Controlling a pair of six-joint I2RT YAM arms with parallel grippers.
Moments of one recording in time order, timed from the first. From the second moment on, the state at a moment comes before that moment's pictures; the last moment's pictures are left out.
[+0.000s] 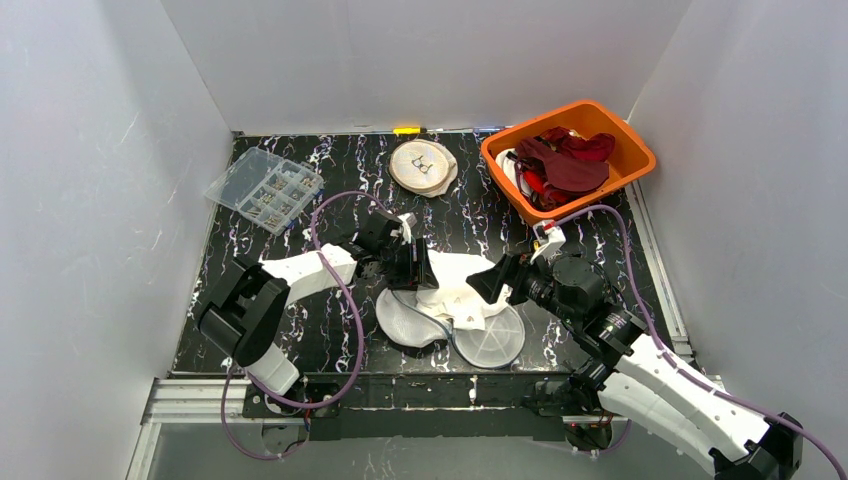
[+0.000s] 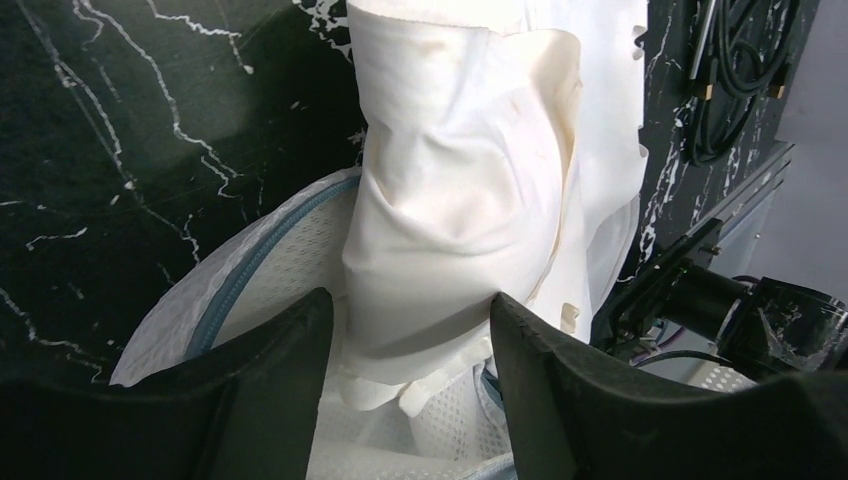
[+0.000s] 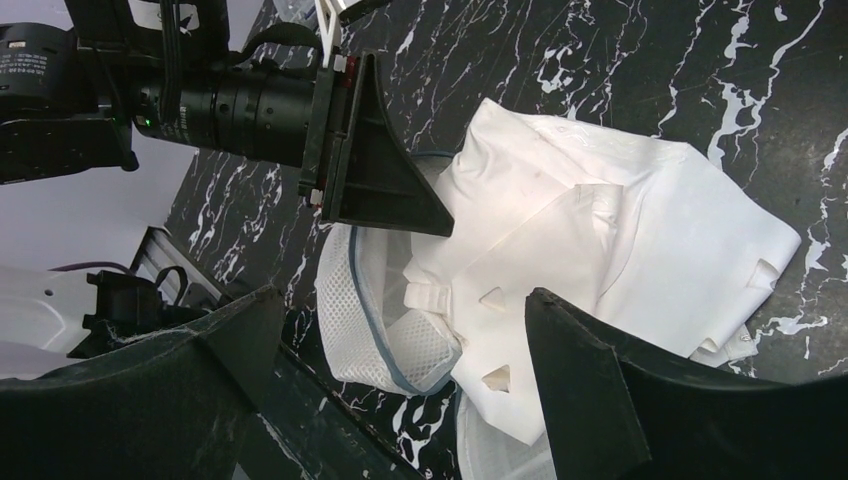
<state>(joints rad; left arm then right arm) -0.64 1.59 0.86 -0.19 0.36 -0.66 0.76 0.63 0.49 -0.14 -0.04 0.66</state>
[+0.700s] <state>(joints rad) -0.64 1.58 0.85 -0.10 0.48 -0.69 0.76 0.57 0.48 -0.17 -0.04 0.66</state>
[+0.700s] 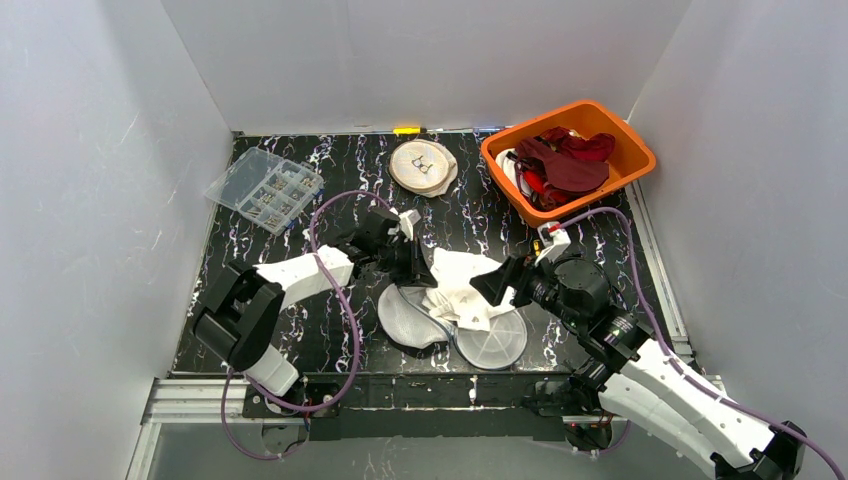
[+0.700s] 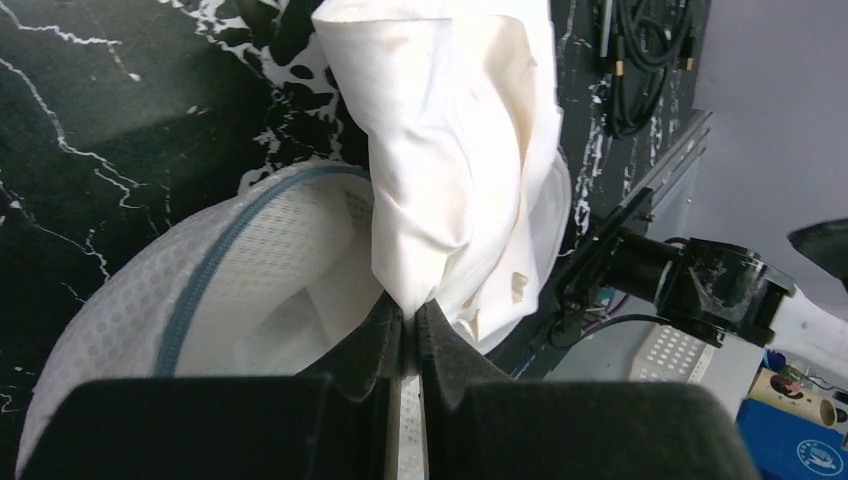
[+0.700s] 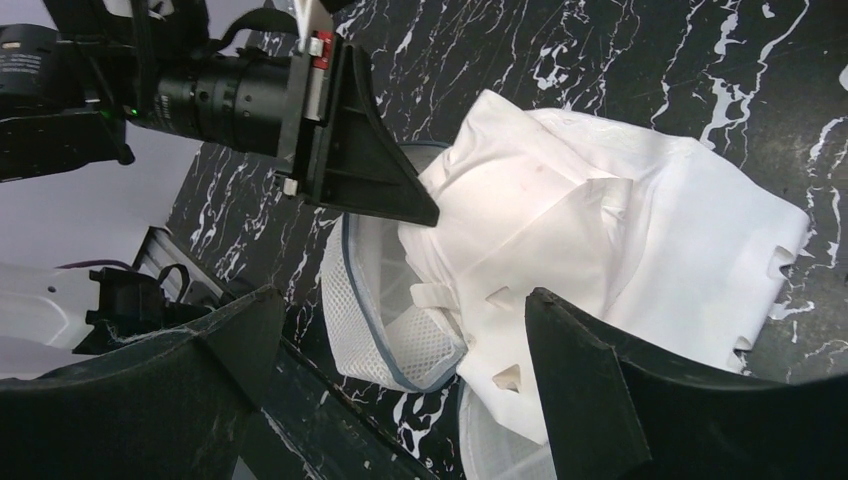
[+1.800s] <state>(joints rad) -0.94 1.09 1.18 -0.46 -0.11 0.51 0.76 0.82 1.06 -0.48 0.13 0.82</state>
